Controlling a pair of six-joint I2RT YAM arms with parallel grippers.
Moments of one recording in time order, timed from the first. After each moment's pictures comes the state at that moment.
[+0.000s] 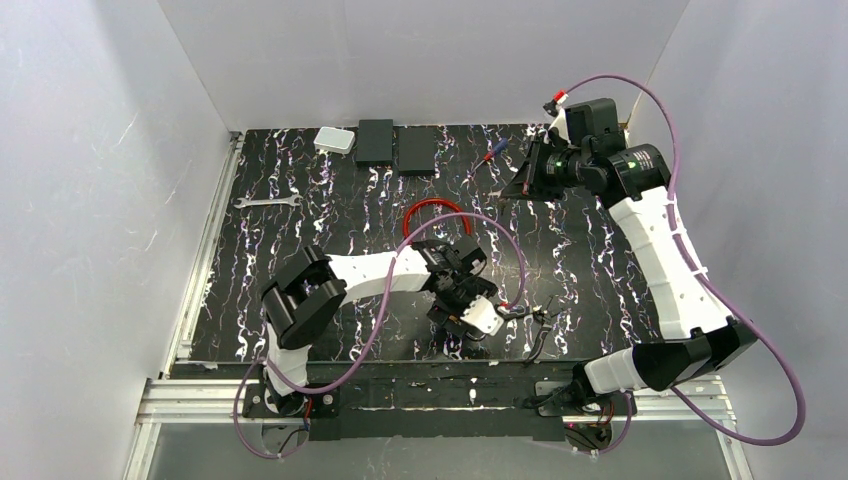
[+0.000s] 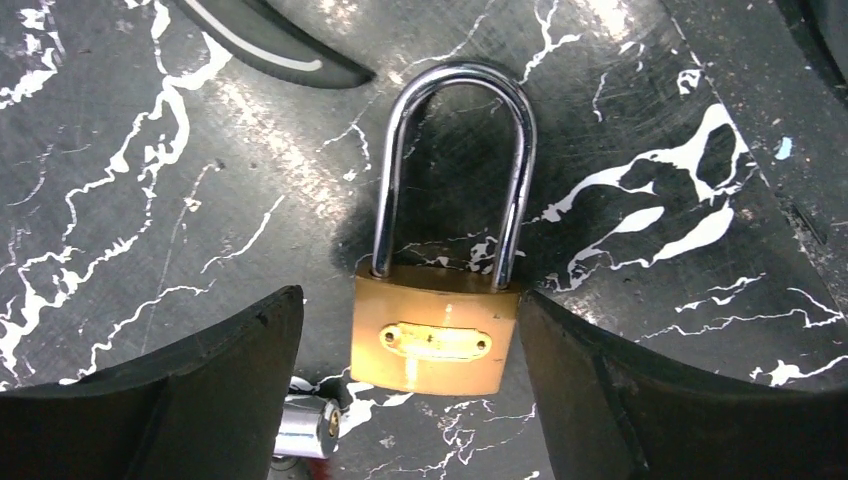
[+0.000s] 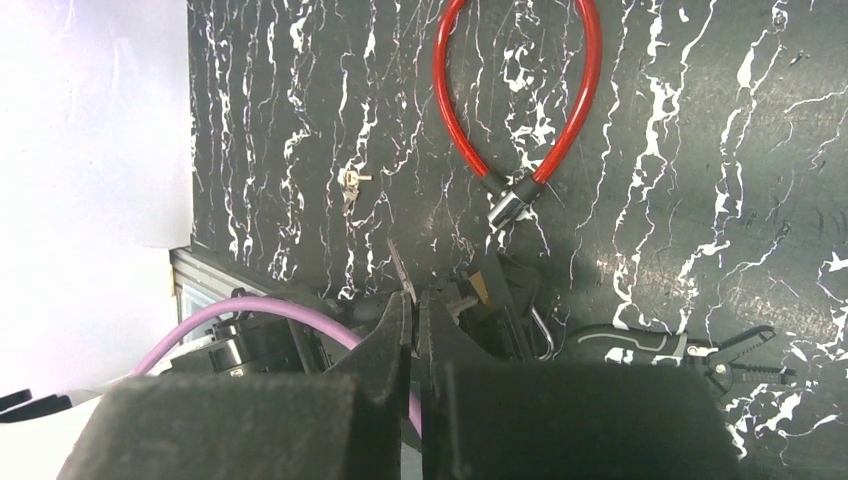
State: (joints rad) left arm -1.02 1.89 1.29 -0.62 0.37 1.21; right arm 0.37 1.40 1.73 -1.07 -0.33 0.51
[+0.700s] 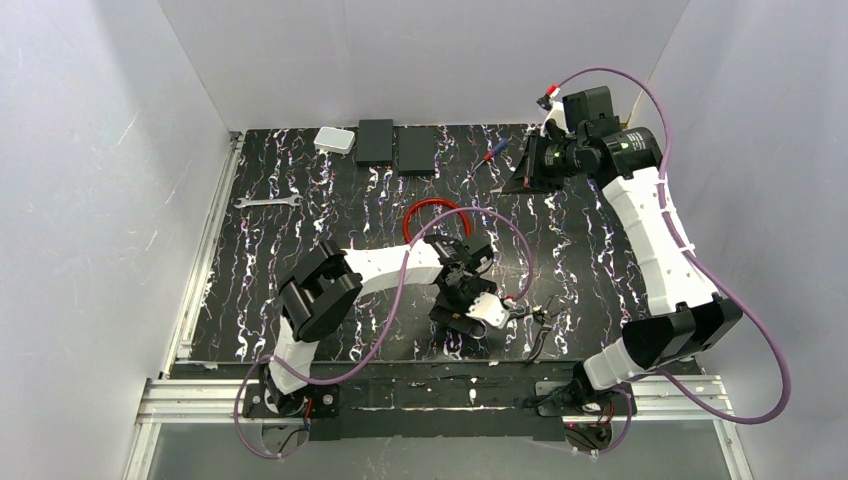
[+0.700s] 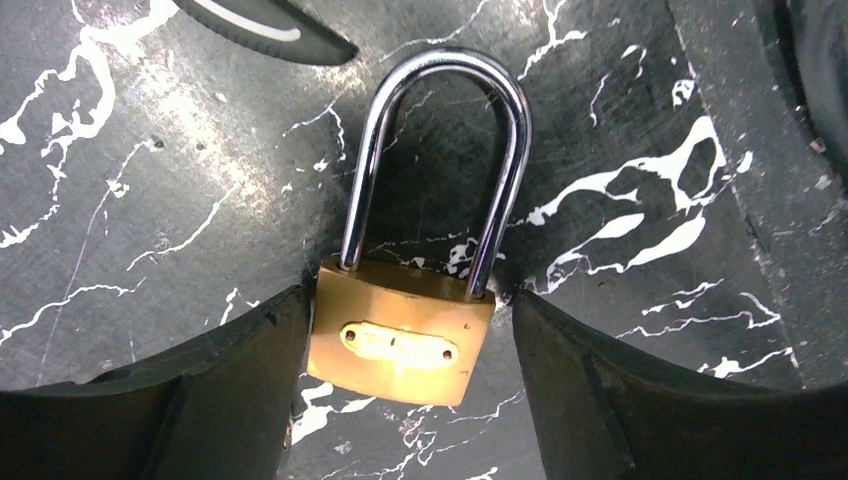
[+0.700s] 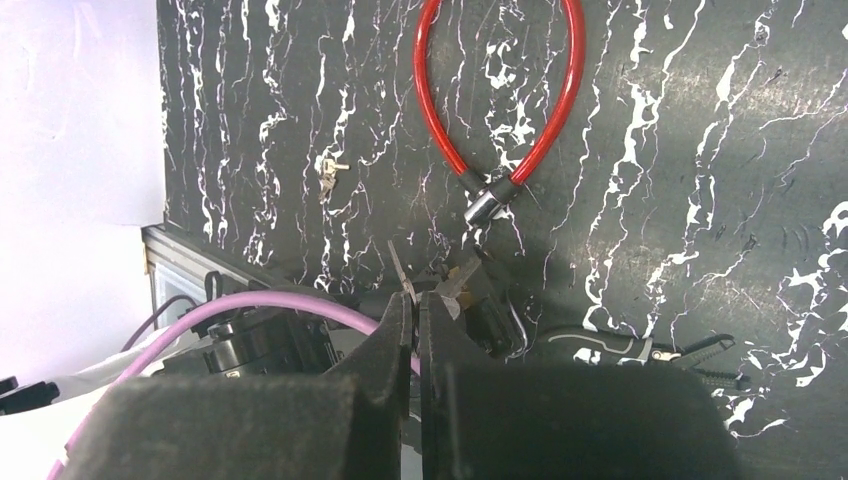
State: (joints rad) left arm -1.02 1.99 1.40 -0.77 0.35 1.12; right arm 0.33 1.51 1.82 -1.14 -0.39 0.41
